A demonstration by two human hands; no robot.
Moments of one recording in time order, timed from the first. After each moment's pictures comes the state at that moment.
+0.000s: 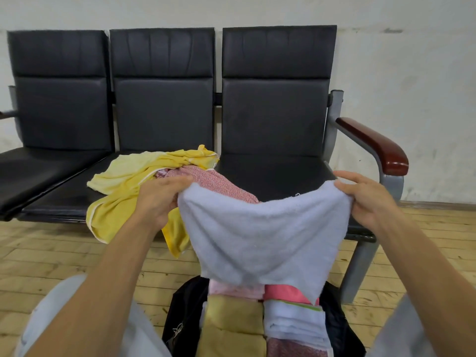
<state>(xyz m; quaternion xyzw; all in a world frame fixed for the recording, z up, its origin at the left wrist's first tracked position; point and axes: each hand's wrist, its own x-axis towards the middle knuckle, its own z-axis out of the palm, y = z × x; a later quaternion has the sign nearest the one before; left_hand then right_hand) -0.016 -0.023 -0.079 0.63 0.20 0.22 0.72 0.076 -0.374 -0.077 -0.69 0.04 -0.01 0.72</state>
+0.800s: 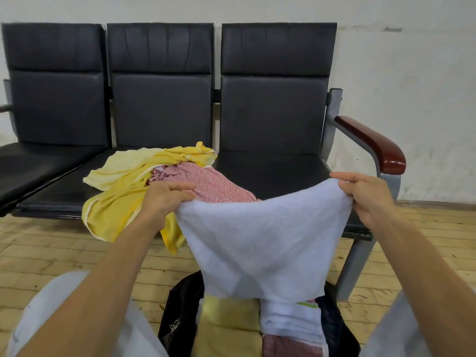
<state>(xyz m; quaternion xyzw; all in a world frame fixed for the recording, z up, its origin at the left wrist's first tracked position) -0.007 -0.021 -0.097 0.76 0.21 0.19 0.58 0.076 -0.375 -0.078 -0.76 0.04 -0.08 0.64</state>
